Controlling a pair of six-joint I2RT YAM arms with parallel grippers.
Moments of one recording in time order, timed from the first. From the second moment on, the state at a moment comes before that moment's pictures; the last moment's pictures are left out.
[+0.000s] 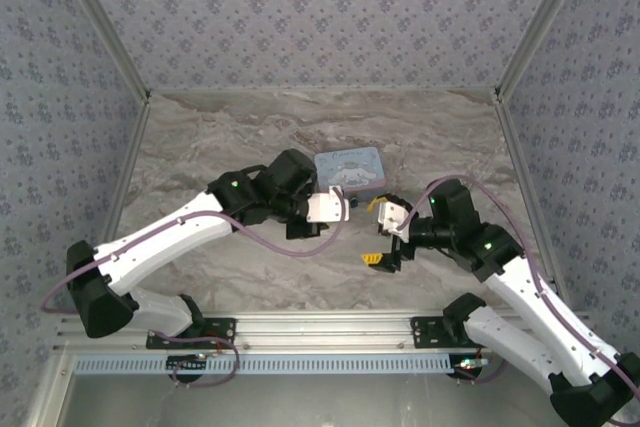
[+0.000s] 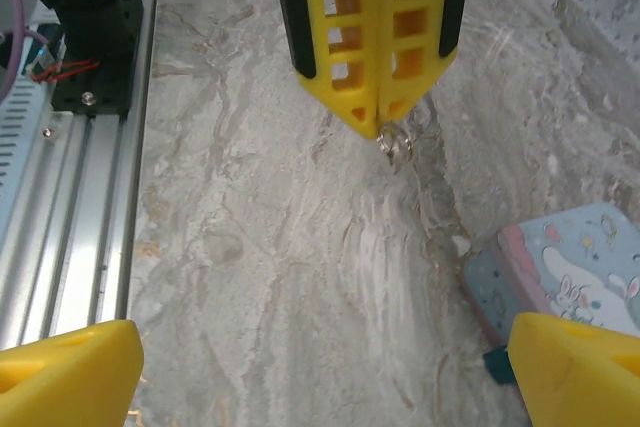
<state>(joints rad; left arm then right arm) -0.98 1.38 1.32 -0.87 0.16 0.63 0.56 0.75 0.74 -0.60 -0.63 -0.65</state>
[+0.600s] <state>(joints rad) -1.06 1.44 1.37 -1.00 -0.04 0.77 0.56 0.84 0.44 0.02 -0.80 -0.40</state>
